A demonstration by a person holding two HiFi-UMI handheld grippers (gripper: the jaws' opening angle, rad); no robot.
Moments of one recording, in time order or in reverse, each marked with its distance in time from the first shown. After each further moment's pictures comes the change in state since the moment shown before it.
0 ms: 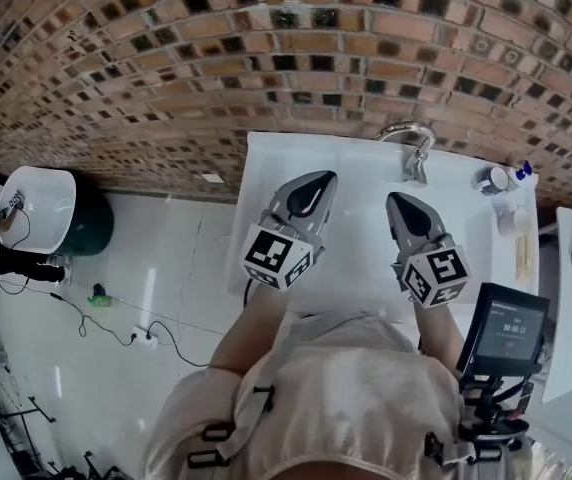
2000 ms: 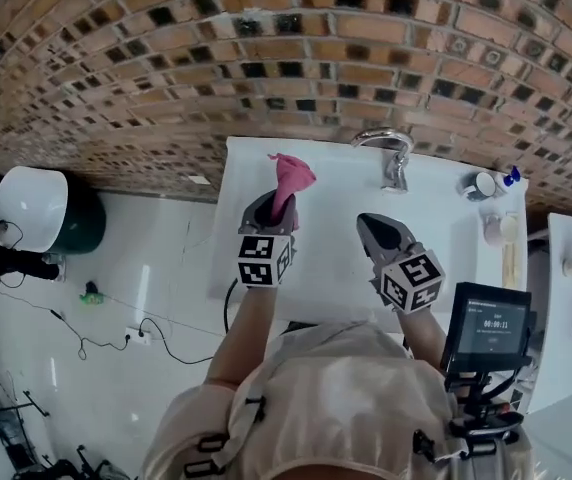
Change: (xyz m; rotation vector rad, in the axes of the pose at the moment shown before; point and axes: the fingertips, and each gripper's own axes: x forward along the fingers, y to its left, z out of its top) left arm -0.005 0.047 -0.121 -0.085 0.388 0.363; right arm -0.002 -0.017 -0.057 0.082 0.151 0.147
